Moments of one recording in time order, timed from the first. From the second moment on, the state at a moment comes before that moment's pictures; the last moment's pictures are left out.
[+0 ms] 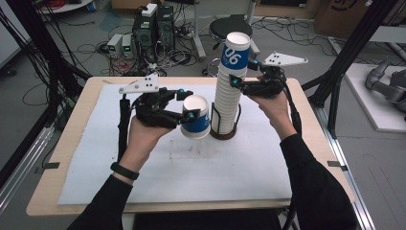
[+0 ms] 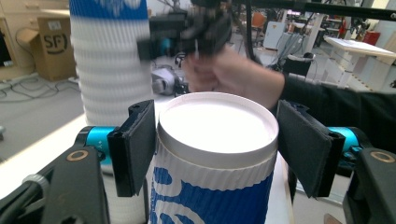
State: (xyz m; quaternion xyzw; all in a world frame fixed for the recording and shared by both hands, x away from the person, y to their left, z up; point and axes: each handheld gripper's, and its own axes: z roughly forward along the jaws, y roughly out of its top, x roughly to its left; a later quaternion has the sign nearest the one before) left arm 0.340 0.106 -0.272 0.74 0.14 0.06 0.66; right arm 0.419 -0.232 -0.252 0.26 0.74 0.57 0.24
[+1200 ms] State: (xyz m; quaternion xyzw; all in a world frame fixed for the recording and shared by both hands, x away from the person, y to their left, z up) left arm 0.328 0.112 -0.332 0.76 0.14 0.06 0.64; right arm 0.360 -0.284 -0.281 0.25 0.72 0.60 0.25
